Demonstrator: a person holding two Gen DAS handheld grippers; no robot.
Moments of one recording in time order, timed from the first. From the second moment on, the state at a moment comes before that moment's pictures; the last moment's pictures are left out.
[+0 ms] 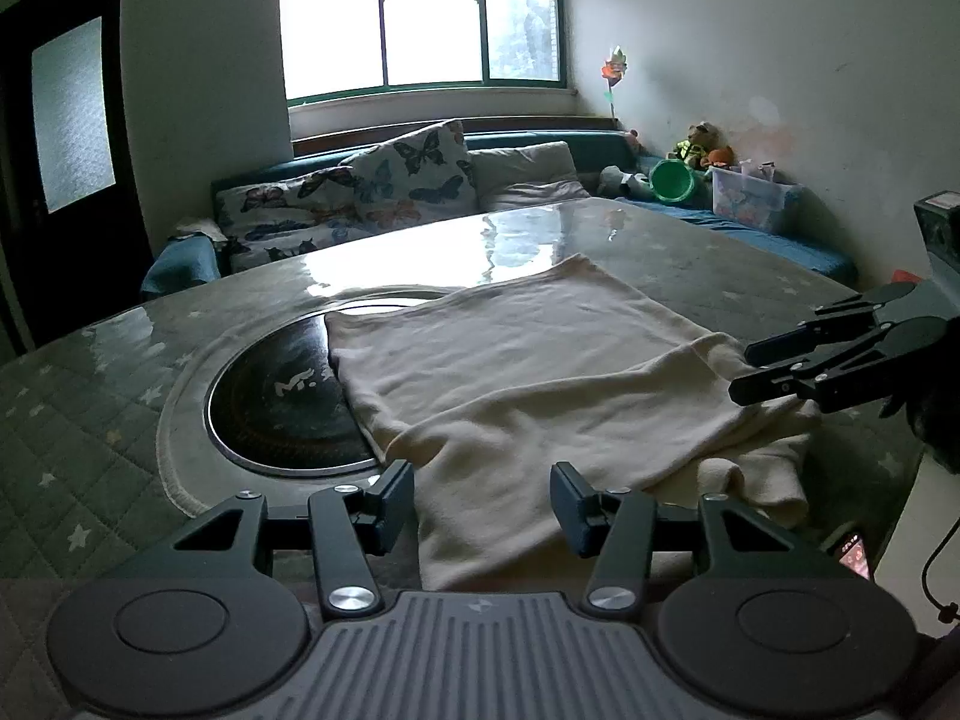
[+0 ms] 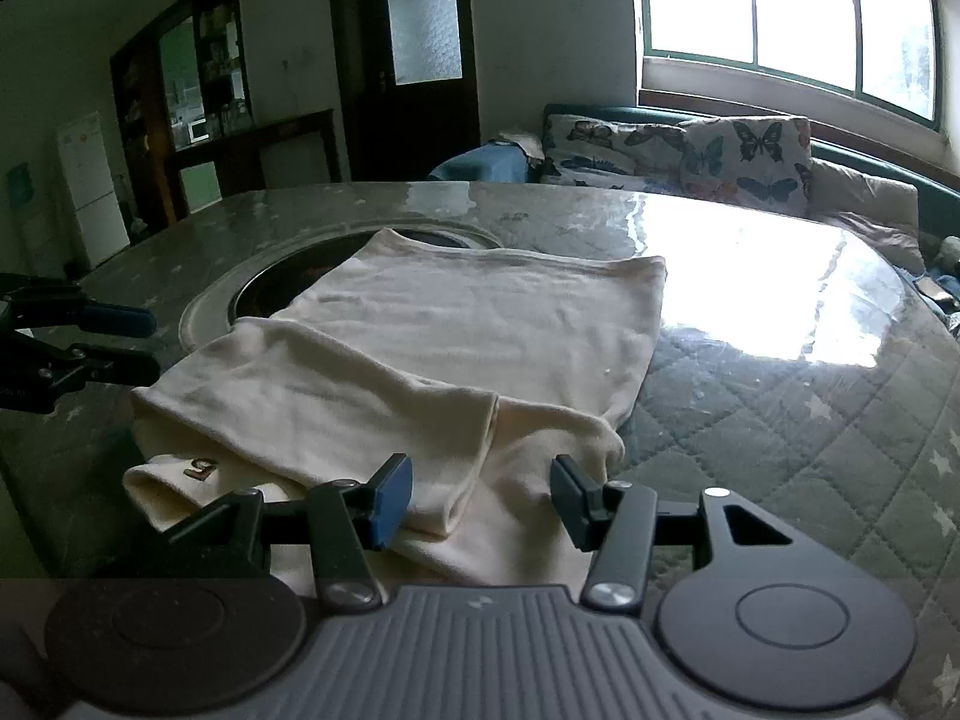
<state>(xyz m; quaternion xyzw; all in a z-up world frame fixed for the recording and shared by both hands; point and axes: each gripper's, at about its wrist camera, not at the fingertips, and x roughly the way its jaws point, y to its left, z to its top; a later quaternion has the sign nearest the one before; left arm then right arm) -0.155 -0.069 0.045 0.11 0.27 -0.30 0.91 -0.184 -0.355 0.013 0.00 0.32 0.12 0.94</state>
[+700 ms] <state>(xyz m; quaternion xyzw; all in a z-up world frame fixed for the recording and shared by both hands) -0.155 -0.075 0.041 0.12 0.27 -0.31 0.90 -0.184 -0.354 0.007 -0.01 0.33 0.12 0.94</state>
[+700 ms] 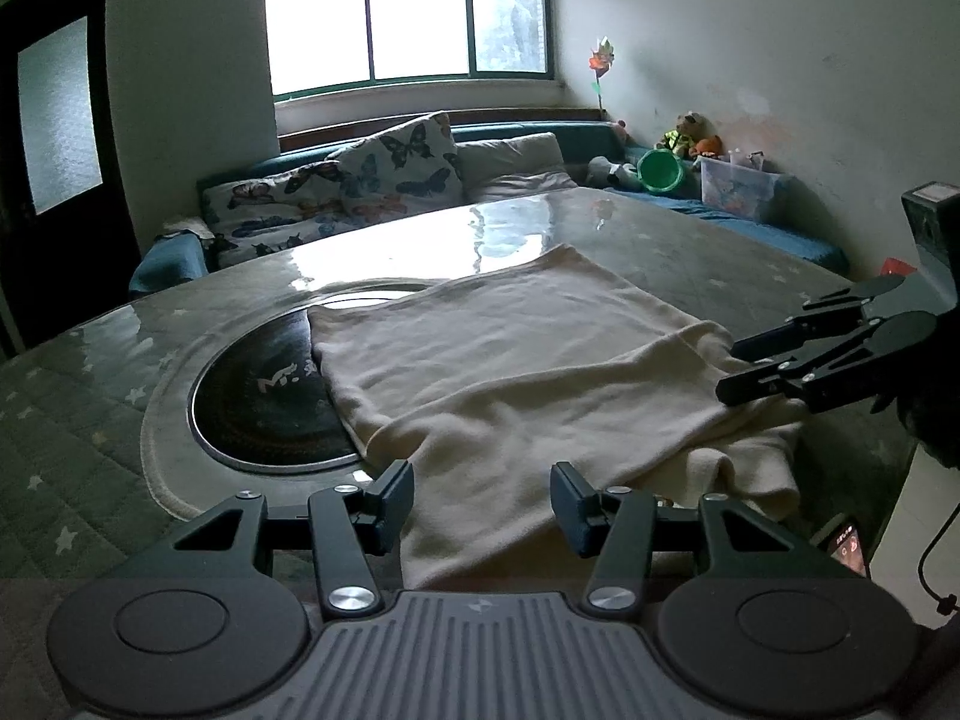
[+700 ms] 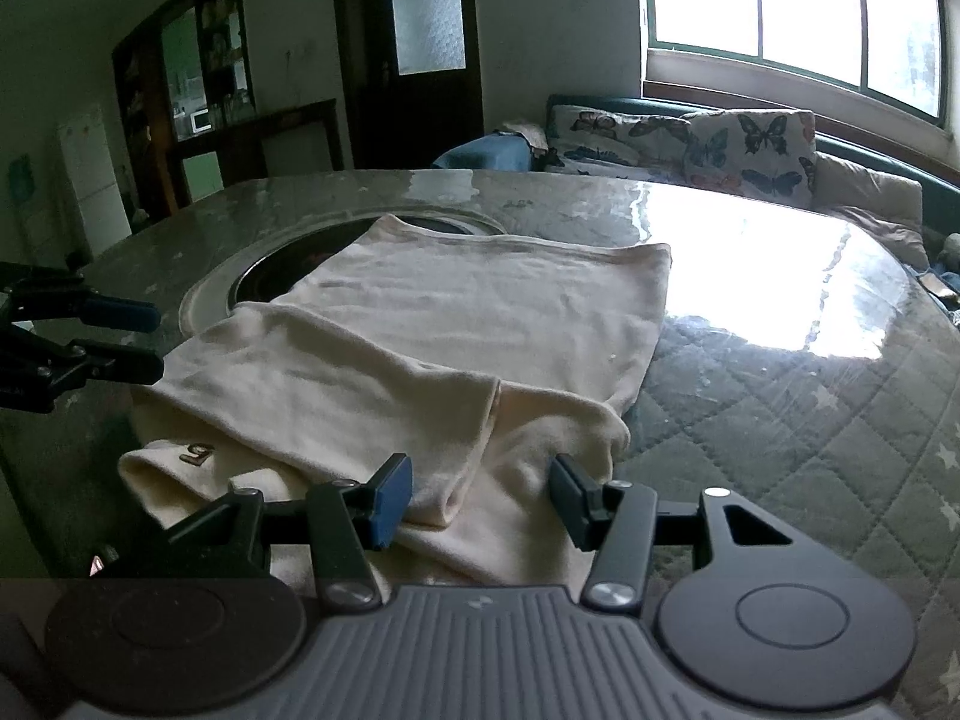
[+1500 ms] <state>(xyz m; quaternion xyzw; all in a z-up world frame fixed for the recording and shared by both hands) -0.156 -0.078 0.035 0.13 0.28 -0.32 0.90 -0.186 -0.344 0.016 -0.01 0.31 0.14 0.94</state>
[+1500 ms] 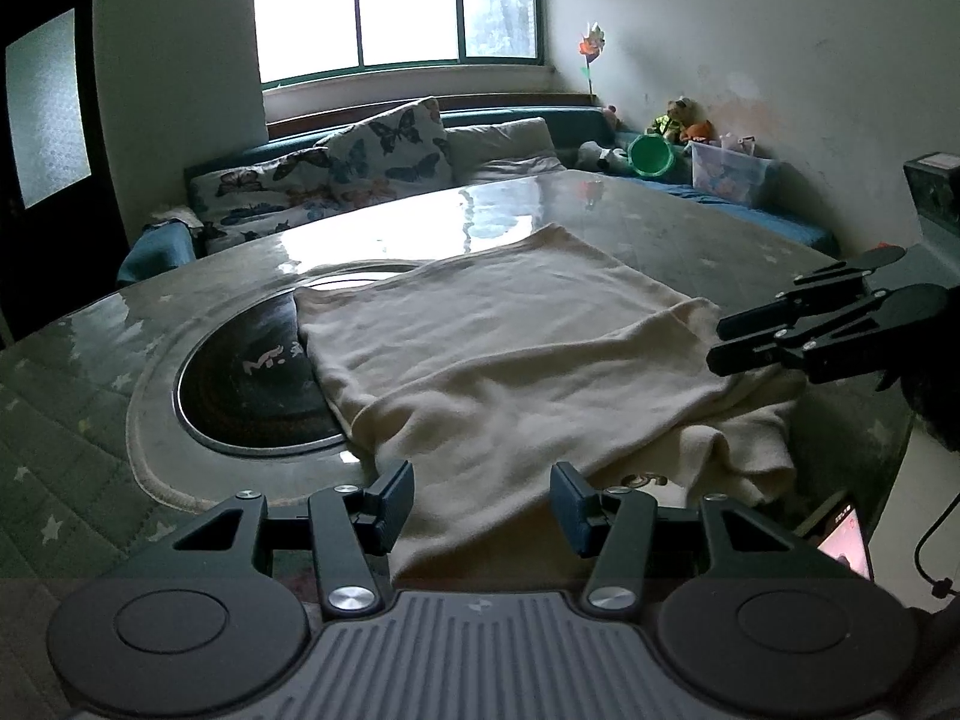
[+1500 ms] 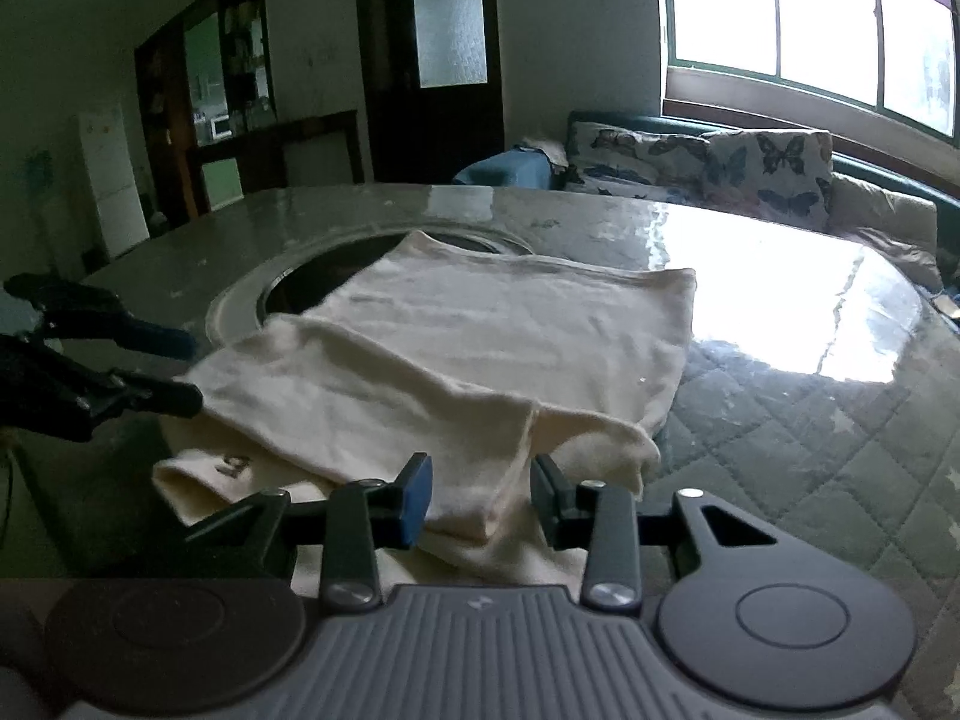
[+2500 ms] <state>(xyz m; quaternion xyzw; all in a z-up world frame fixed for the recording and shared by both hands) -0.088 -0.102 0.029 0.08 0.33 -0.35 0.87 -0.162 -0.339 0.016 0.01 0.31 0.09 0.95</state>
